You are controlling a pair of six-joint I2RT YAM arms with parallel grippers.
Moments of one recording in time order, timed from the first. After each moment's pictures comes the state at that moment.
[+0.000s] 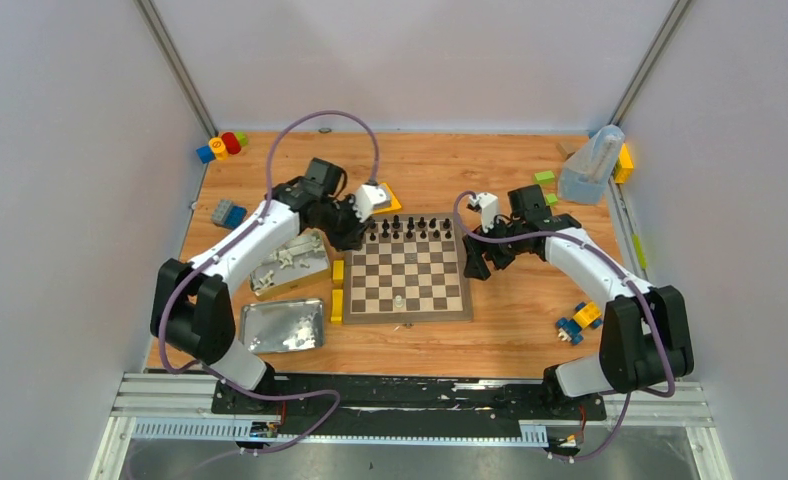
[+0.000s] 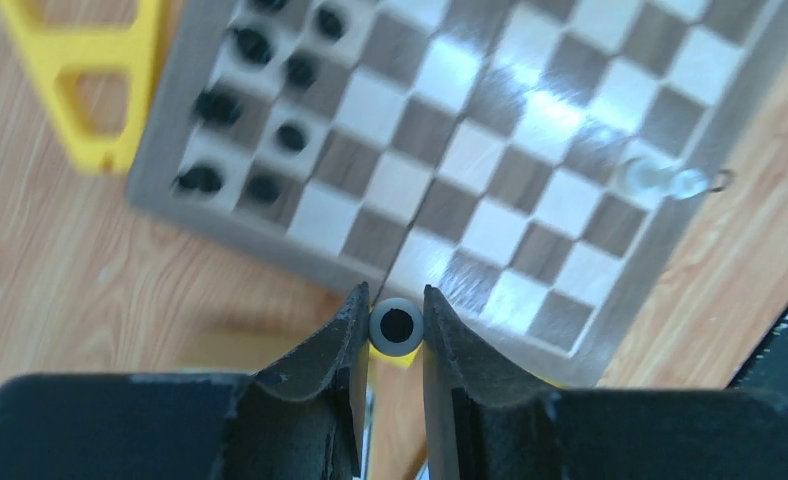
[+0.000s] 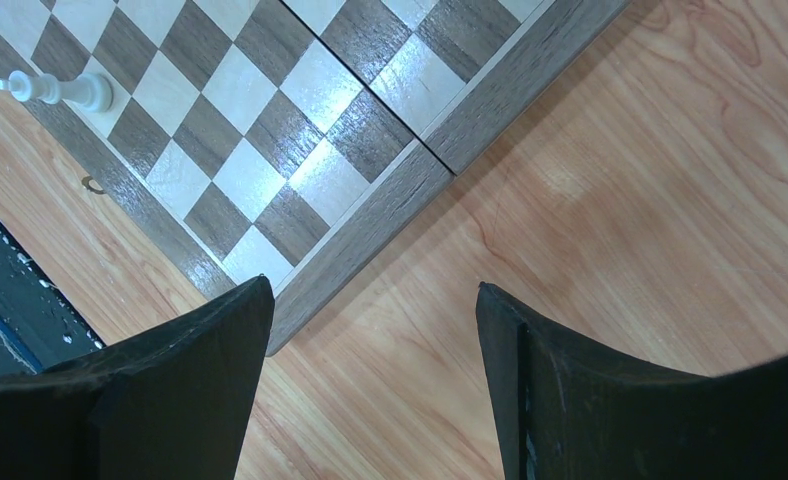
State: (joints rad) left arm -0.38 1.55 1.22 -0.72 0.42 0.55; right arm 0.27 1.43 0.95 -0.57 -0.51 -0.32
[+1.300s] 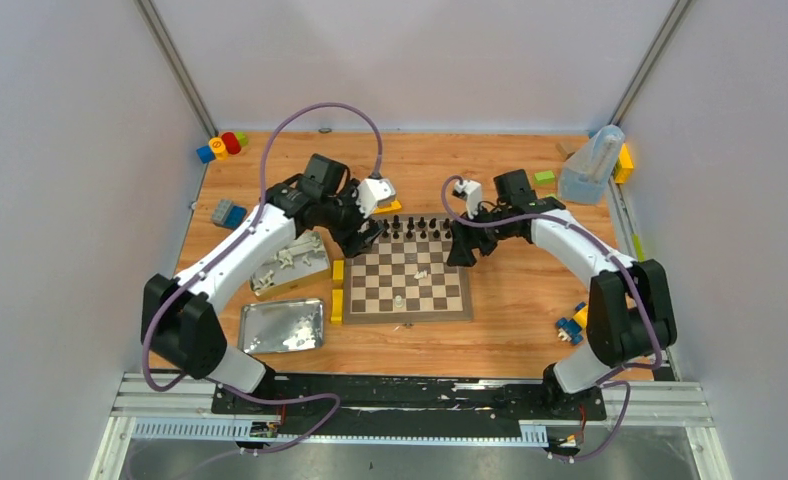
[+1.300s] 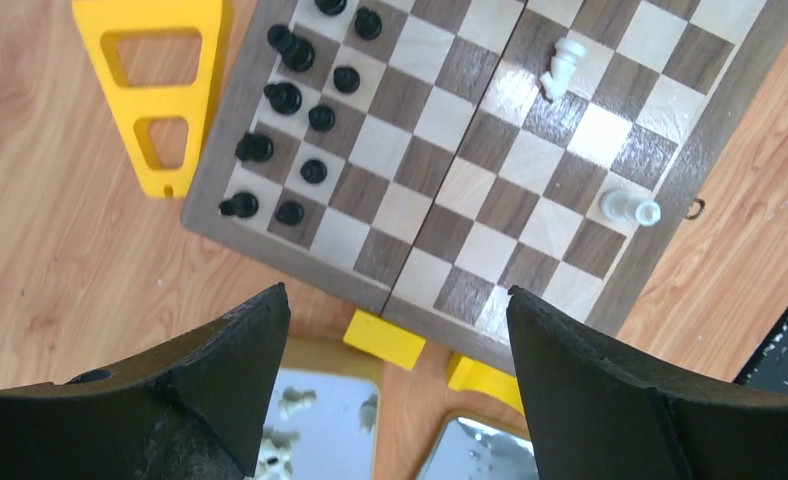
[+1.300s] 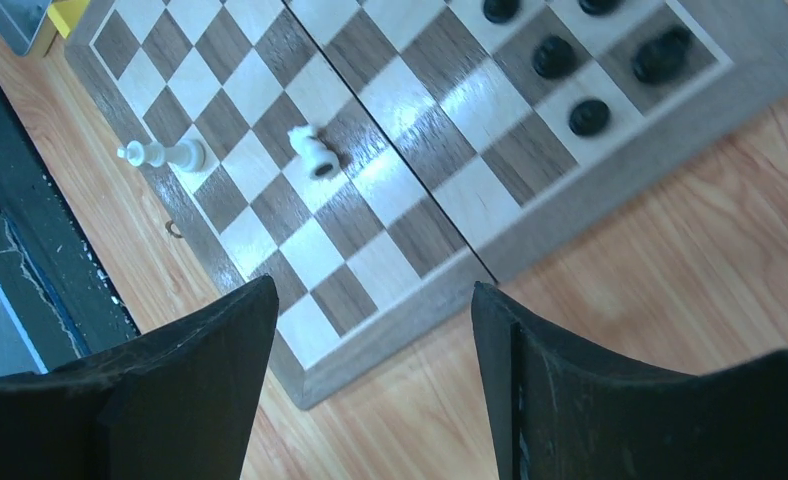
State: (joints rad) left arm -0.53 1.53 1.31 -0.72 0.36 0.51; right arm 0.27 1.53 1.07 -0.57 -0.66 -0.30
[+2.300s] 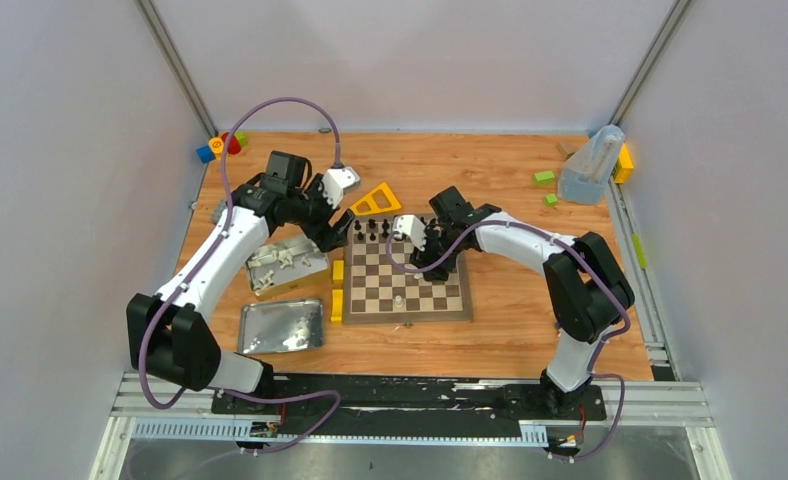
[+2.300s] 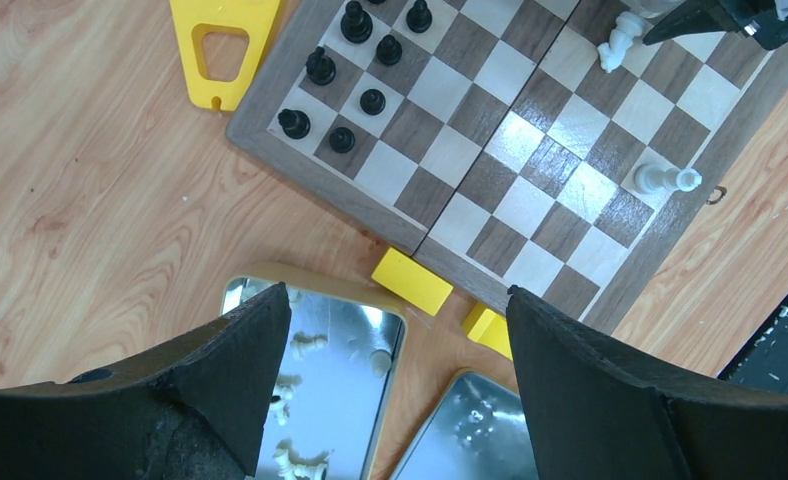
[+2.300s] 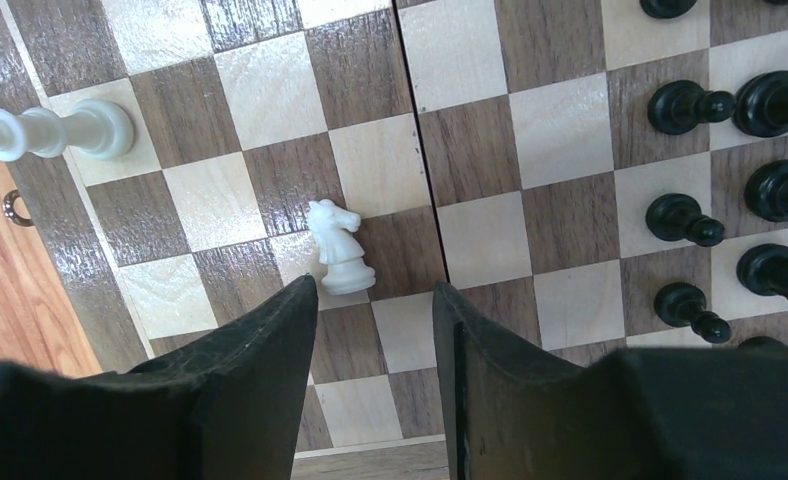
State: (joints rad) left arm -0.30 1.40 1.23 -0.75 0.46 0.50; right arm 0.60 1.78 1.18 -0.54 -0.43 -0.69
